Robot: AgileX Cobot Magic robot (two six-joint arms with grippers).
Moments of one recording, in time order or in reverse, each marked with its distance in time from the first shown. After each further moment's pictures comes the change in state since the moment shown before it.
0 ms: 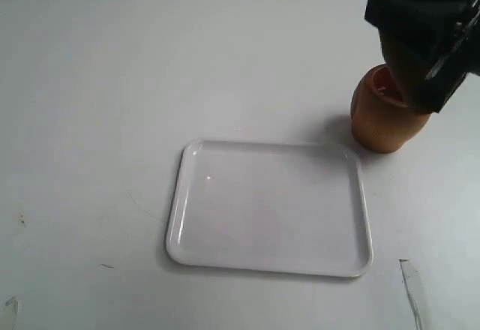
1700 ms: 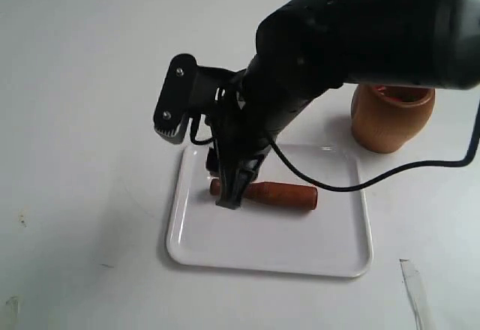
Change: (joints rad) left arm 0.000 0.000 0.000 0.000 0.000 0.000; right arm 0.877 0.593 -0.661 1.272 1.621 -1.422
